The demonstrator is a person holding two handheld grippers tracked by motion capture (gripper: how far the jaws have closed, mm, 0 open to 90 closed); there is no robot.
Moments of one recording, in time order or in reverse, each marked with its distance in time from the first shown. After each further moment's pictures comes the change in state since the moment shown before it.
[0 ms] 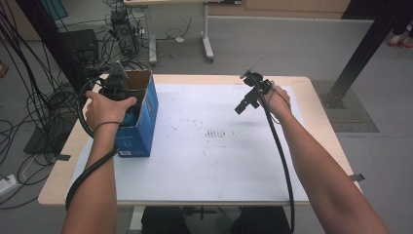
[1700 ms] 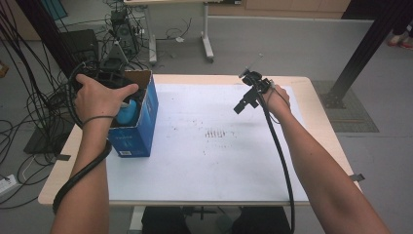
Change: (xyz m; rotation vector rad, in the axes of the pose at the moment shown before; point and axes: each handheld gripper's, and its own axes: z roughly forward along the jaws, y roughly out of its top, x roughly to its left) left arm -0.024 -0.010 -0.071 -0.030 0.016 0.097; right arm 0.009 0.003 -0.005 0.002 -0.013 -0.010
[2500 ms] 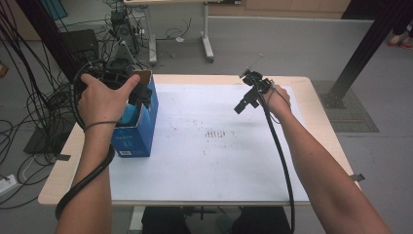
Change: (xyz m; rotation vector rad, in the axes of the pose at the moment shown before) left arm -0.022 -0.010 -0.013 -0.013 -0.059 0.047; right arm -0.002 -0.001 0.000 0.004 -0.005 0.000
